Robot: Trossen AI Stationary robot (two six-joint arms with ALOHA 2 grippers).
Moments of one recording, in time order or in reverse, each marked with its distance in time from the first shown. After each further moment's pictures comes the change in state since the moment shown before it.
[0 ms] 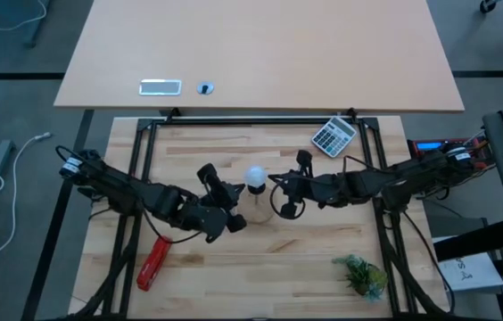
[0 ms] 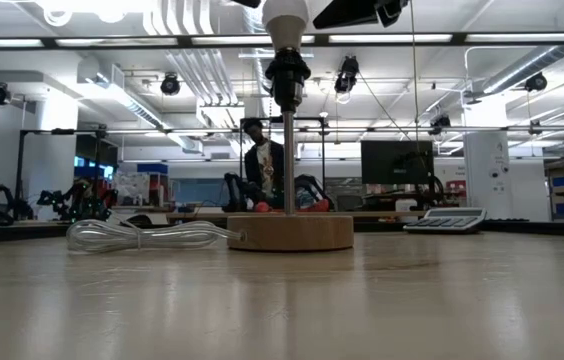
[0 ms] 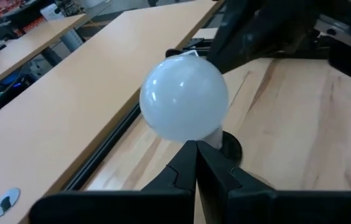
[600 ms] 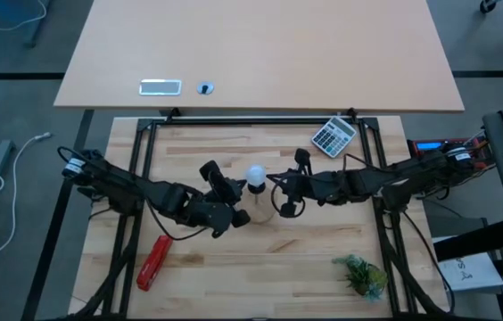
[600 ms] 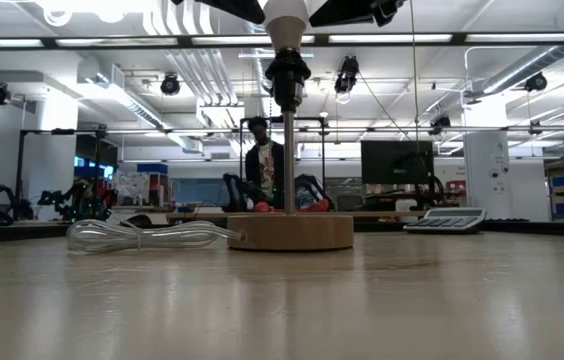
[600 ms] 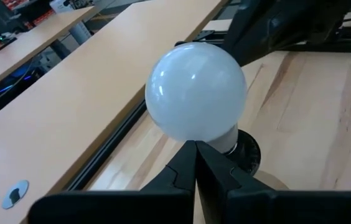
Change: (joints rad) left arm 0.042 0.024 -0.003 0.009 -0.001 0.003; right arm -0.016 0.002 -0.001 0.031 -0.054 -0.035
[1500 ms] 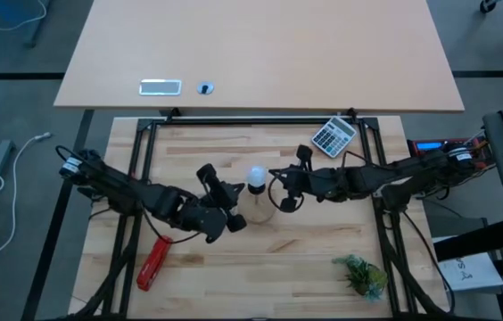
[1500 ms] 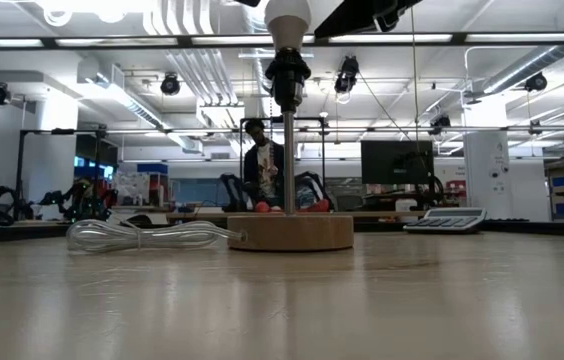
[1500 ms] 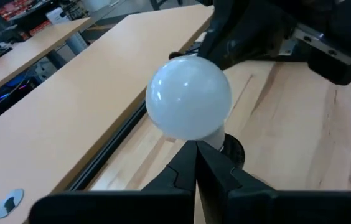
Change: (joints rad) left arm -0.053 -0.026 -0.002 0.002 -0.023 0.000; right arm -0.028 -0.013 0.000 -0.059 0.027 0.020
